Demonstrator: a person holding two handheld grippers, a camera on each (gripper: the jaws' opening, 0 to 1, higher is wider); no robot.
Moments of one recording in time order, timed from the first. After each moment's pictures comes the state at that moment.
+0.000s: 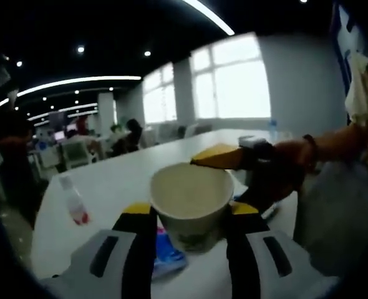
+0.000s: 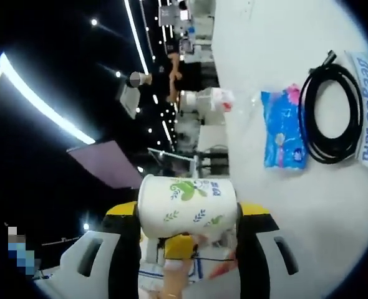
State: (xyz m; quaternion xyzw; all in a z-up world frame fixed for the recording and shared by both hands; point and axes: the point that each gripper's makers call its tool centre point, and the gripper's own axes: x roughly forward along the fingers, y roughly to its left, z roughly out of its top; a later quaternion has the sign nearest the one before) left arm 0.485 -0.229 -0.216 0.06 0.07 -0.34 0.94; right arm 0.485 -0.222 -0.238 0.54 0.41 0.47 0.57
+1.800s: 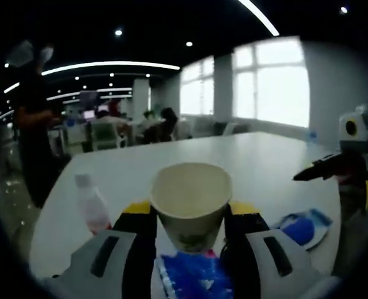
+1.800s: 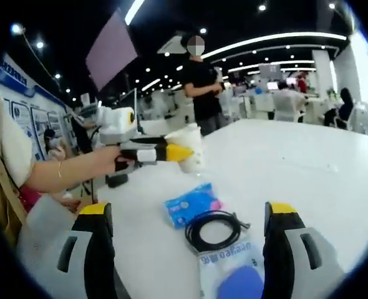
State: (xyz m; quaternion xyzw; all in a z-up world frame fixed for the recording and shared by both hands) left arm 0.625 -0.183 -0.239 0.01 0.11 -0.22 0.97; right arm 0.524 -0.319 -0.240 -0.01 0.19 0.49 0.85
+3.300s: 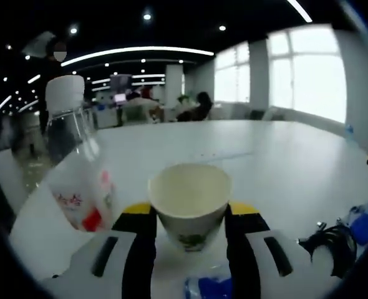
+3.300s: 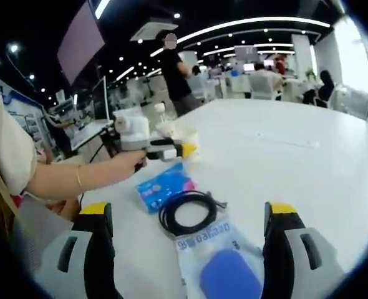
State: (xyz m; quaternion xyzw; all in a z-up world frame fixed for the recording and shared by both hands) left arm 0.712 -0.153 -0.338 0.01 0.15 -0.11 0.98; right arm 0.548 -0.345 -0.278 -0.02 0.26 0.42 0.87
